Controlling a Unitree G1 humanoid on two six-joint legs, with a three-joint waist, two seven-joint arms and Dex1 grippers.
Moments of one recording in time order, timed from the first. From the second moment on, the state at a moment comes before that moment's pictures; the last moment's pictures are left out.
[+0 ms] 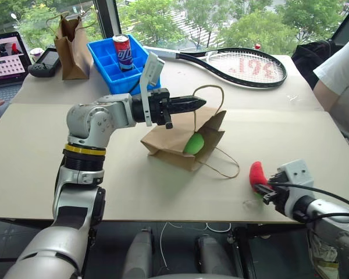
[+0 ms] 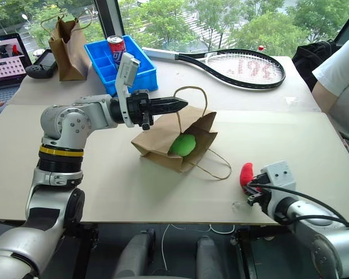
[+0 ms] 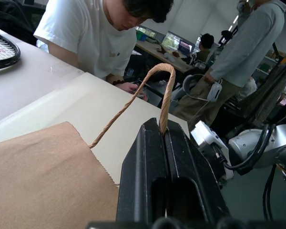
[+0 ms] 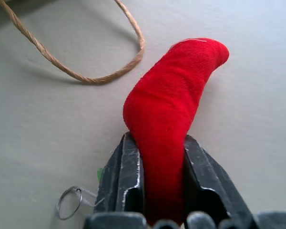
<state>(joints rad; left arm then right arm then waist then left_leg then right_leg) -0.99 0.37 0.00 0.17 -0.73 0.96 -0.95 0.15 -0.79 -0.38 -0.72 0.62 1.13 0.37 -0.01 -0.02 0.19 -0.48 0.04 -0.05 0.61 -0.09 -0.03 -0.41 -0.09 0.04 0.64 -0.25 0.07</state>
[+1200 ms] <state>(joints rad) -0.92 0.36 0.07 -0.03 -0.83 1.07 -0.80 -0.70 -0.27 -0.11 0.06 0.73 0.96 0.58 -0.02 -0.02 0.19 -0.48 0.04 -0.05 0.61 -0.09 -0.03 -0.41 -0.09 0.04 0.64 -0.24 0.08</state>
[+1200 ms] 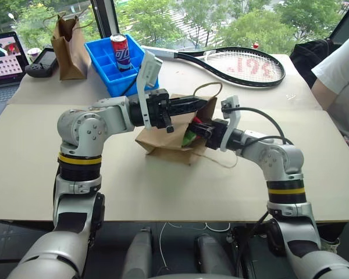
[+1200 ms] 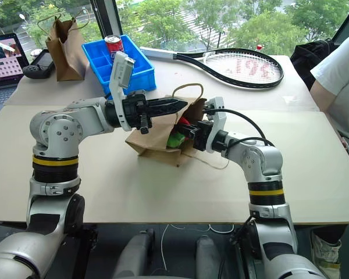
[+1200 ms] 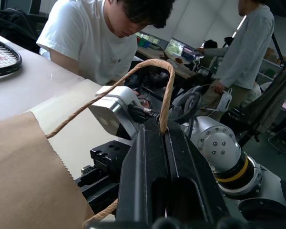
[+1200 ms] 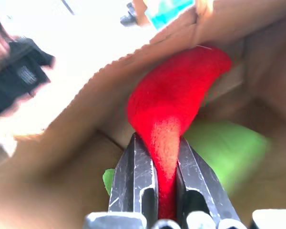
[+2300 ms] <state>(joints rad) -0.90 0.43 0.11 -0.04 -0.85 1.05 -0.75 -0.68 -0.42 0.04 -0.07 0.61 0.97 0.68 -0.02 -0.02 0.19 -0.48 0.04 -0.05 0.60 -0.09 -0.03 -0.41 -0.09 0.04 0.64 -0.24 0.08</state>
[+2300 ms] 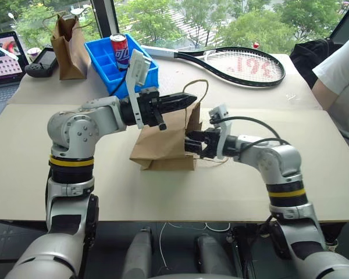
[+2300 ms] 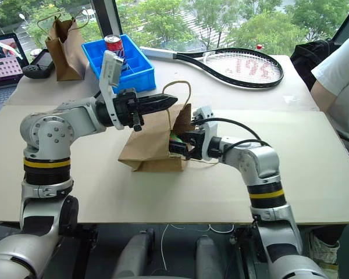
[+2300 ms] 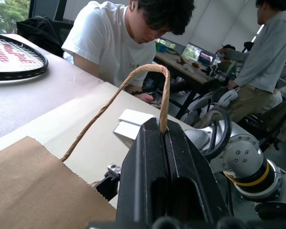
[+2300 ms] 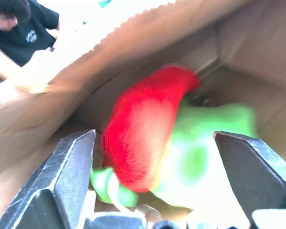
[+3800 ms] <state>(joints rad) -0.86 0.45 0.13 -0.05 -0.86 1.03 -0.73 -0.41 -0.65 0.24 0.01 0.14 0.36 0.84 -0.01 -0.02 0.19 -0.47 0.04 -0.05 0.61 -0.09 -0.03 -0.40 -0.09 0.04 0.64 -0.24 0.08</state>
